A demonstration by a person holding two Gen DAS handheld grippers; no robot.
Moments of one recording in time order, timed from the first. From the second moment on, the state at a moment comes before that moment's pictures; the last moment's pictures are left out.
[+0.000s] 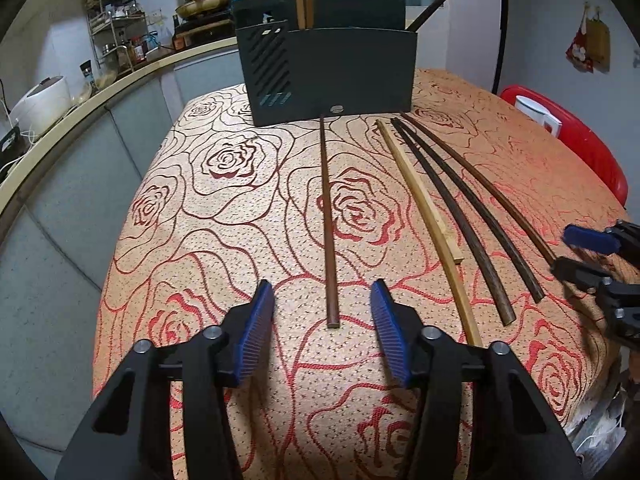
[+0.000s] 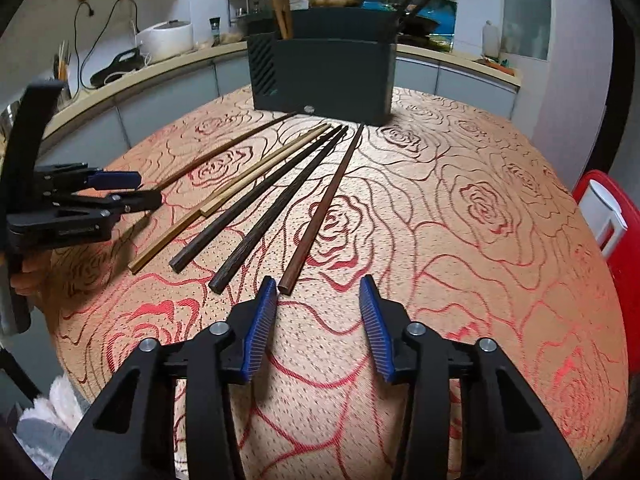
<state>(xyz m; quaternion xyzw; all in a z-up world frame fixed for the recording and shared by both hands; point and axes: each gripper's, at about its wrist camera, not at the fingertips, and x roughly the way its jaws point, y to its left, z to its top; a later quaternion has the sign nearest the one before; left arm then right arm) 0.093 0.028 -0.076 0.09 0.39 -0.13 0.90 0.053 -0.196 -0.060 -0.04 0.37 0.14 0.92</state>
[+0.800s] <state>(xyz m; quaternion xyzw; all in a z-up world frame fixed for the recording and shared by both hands) 0.084 0.036 -0.051 0.07 0.35 -0.13 0.92 0.068 -0.209 -0.048 0.00 0.36 0.12 0.92</state>
